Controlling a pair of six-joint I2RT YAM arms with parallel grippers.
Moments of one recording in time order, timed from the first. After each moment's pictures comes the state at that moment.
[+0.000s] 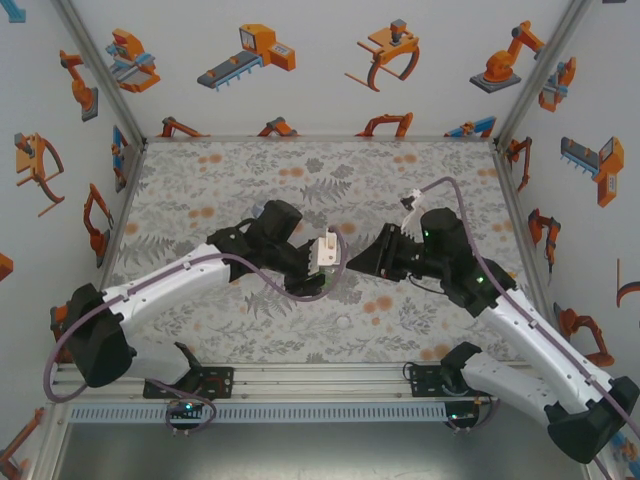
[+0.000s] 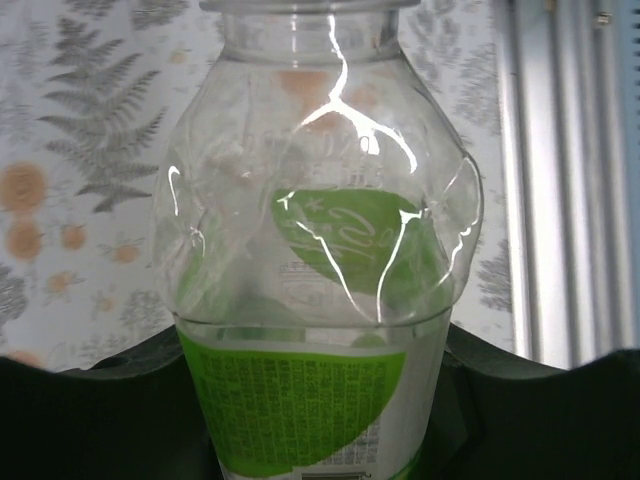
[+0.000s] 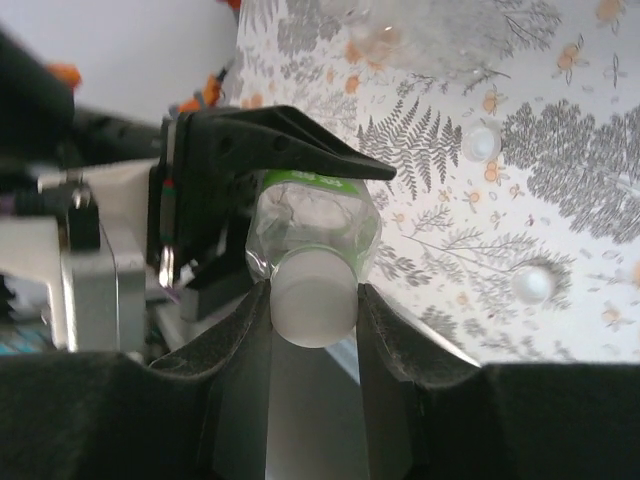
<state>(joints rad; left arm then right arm) -0.90 1.36 1.05 -0.49 0.52 0.60 0.63 0.88 0.88 -0.48 -0.38 0.93</state>
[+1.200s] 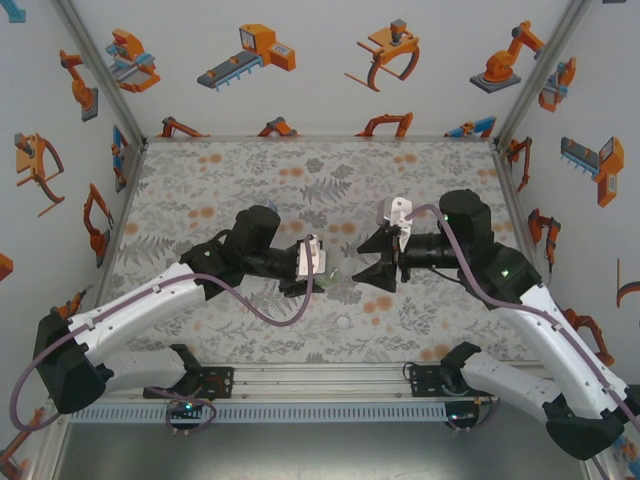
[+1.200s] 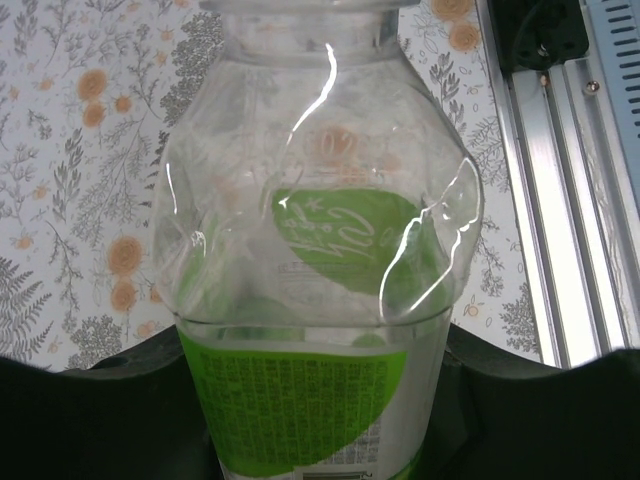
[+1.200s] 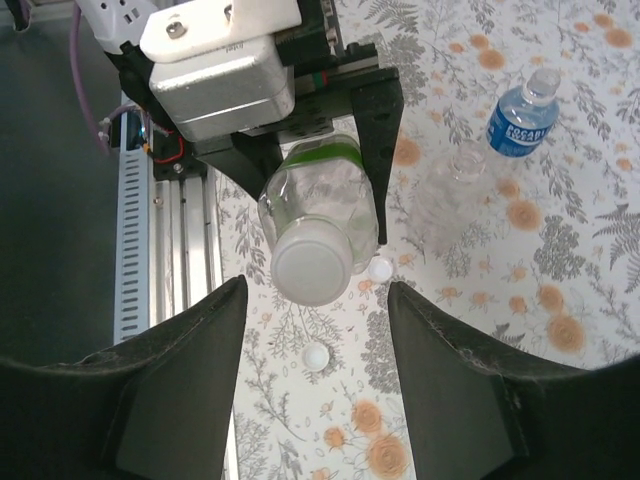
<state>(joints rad) -0.91 1.18 0.97 -0.37 0.58 0.62 0.63 0.91 1.13 -0.61 -0.78 -0.29</state>
